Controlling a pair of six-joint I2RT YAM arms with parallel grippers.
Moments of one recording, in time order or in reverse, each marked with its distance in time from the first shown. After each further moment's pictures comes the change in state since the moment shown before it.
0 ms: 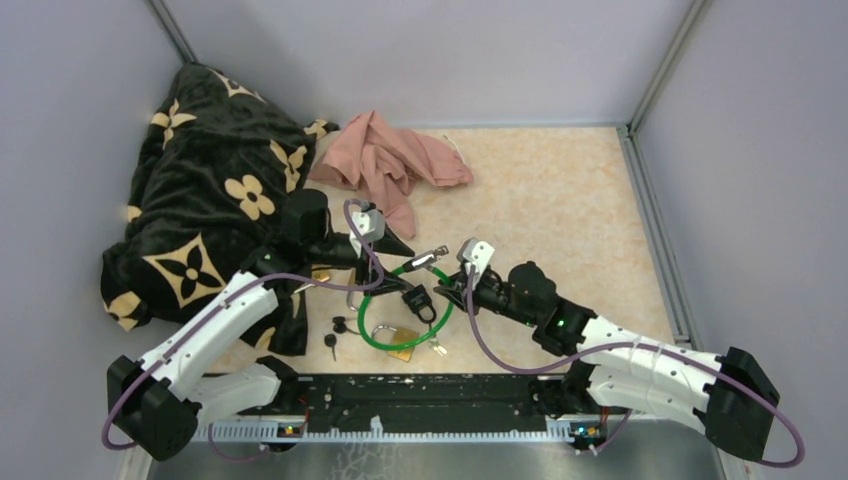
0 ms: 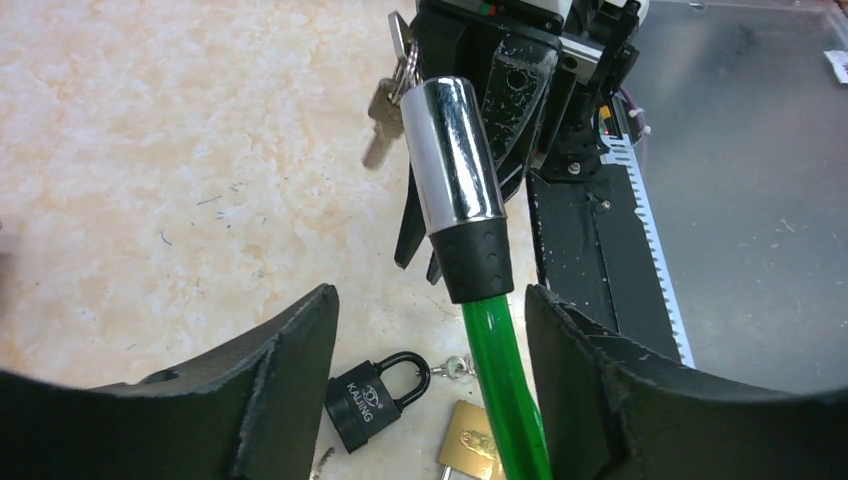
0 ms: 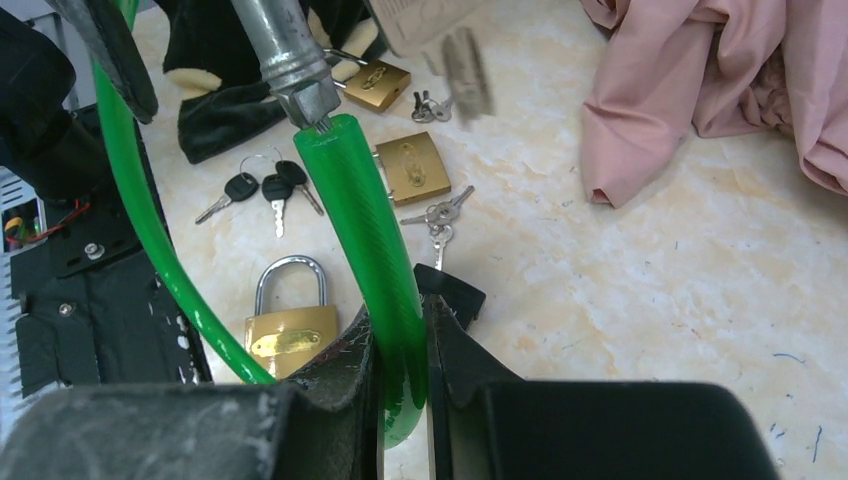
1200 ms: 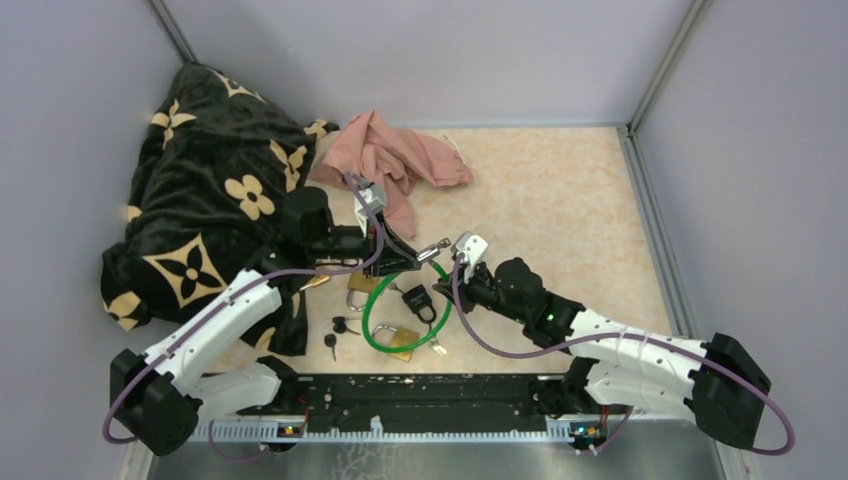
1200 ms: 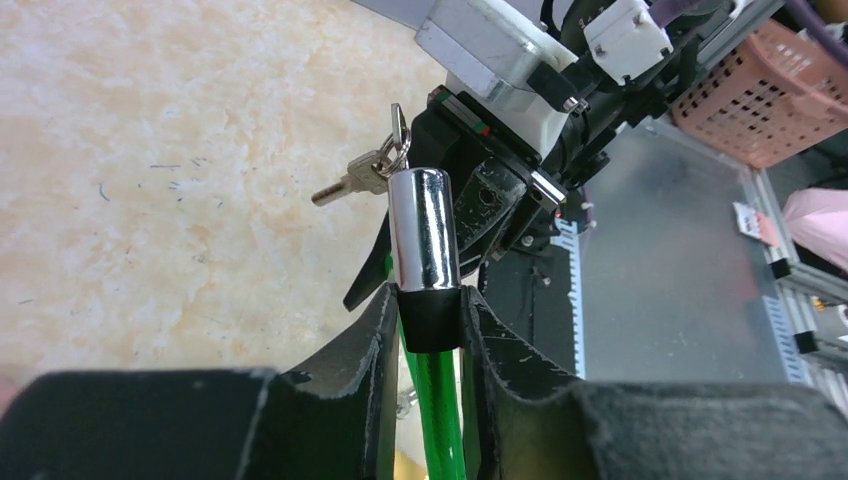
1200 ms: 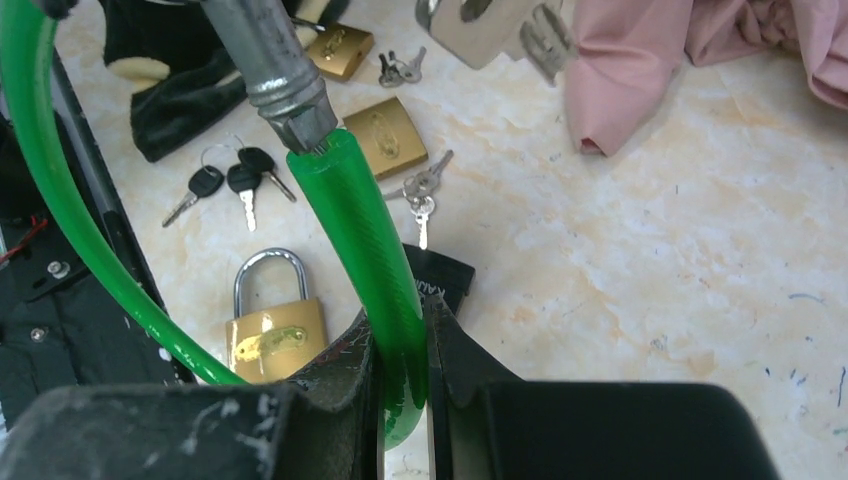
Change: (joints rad) left arm -0.013 0.019 -0.013 0.185 -0.075 -0.464; right arm 0.006 0.094 0.024 0.005 0.081 0.082
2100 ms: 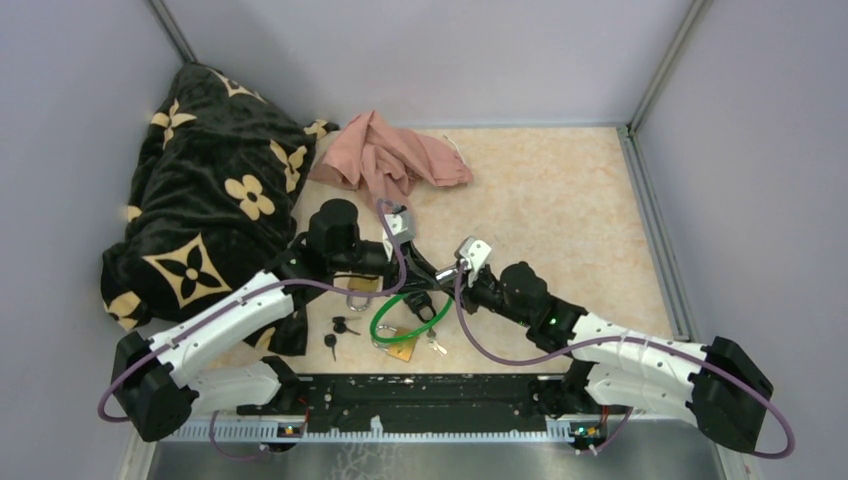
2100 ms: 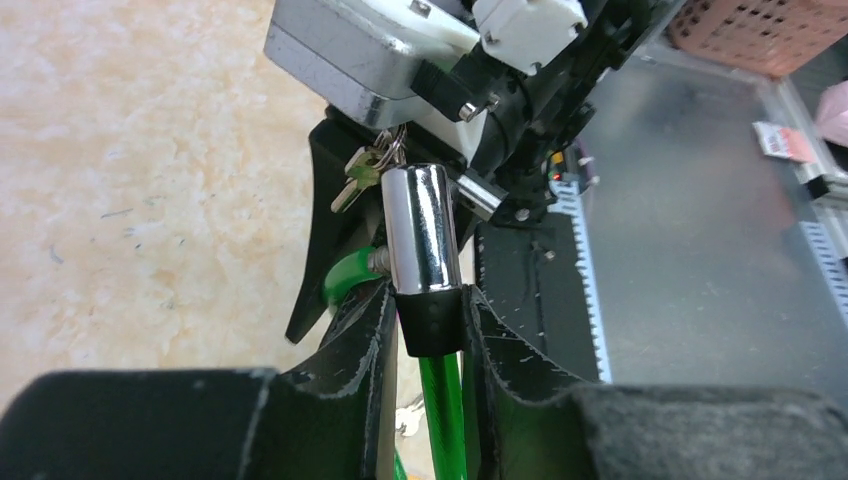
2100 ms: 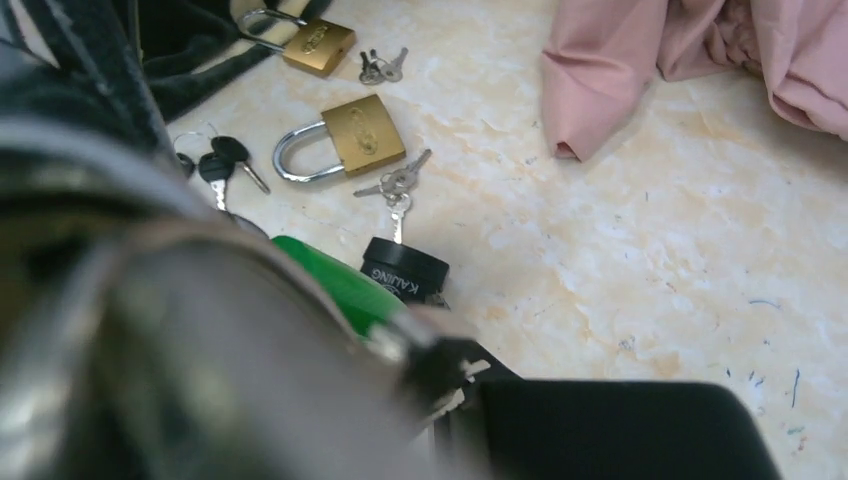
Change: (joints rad) left arm -0.197 0.060 0.029 -0.050 -0.091 0.179; right arm -0.009 -0.022 -0.034 0.037 -0.010 -0.066
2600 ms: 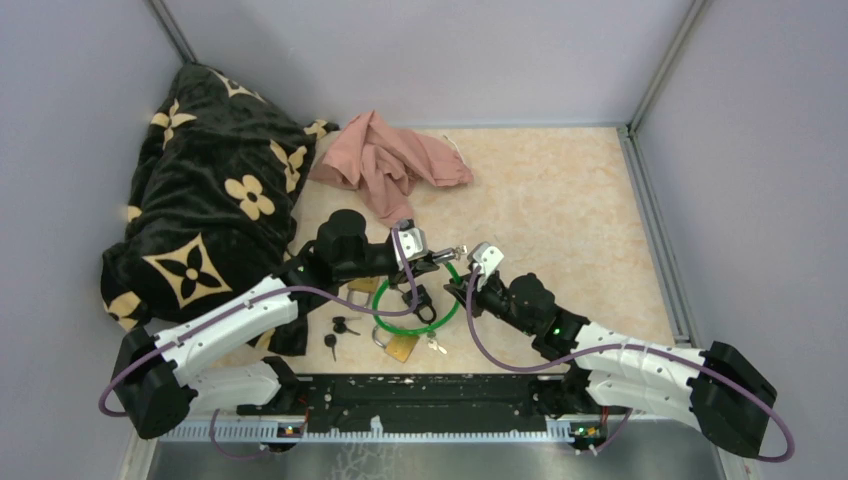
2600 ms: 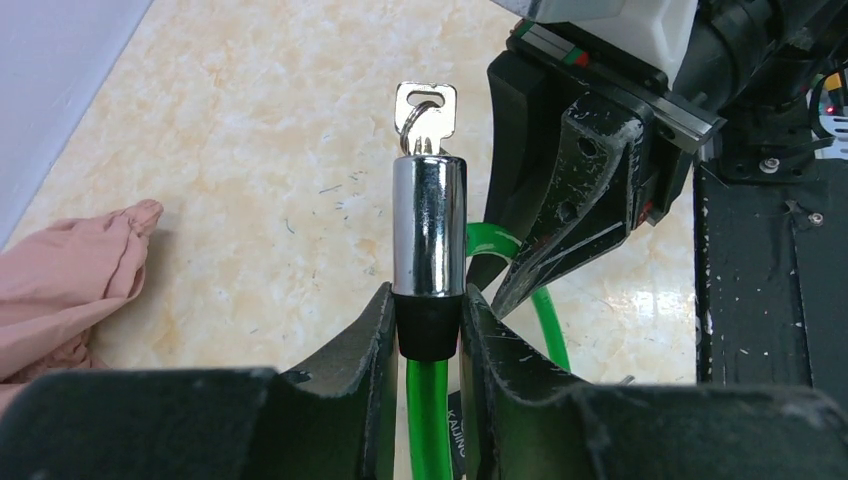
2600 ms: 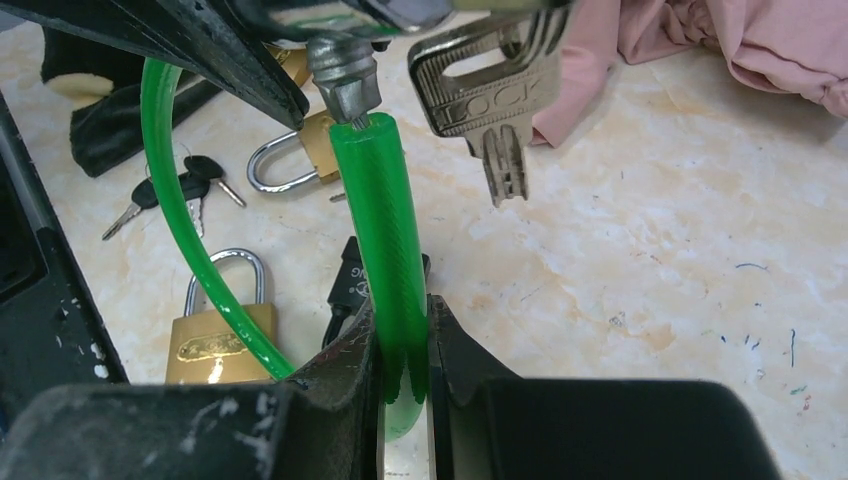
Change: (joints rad) left arm -0.050 -0.005 -0.064 0.055 -0.373 0.365; right arm -0.005 -0.037 -0.134 0.142 0.090 0.055
